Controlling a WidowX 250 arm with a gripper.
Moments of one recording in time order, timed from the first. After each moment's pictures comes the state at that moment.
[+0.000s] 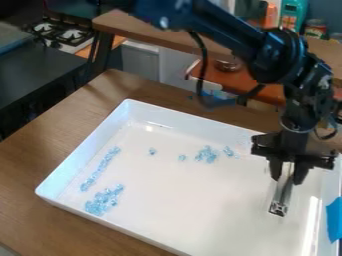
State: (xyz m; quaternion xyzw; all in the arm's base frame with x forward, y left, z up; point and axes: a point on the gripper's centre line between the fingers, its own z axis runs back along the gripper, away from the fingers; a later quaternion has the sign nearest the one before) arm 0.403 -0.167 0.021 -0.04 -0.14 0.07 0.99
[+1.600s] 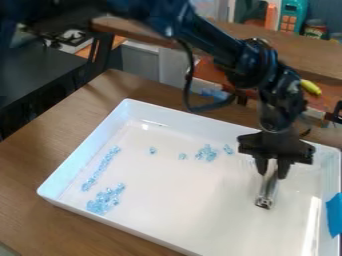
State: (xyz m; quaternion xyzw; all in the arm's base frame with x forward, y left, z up) arm 0.429 -0.120 -0.001 -0.04 -0.15 0.09 0.98
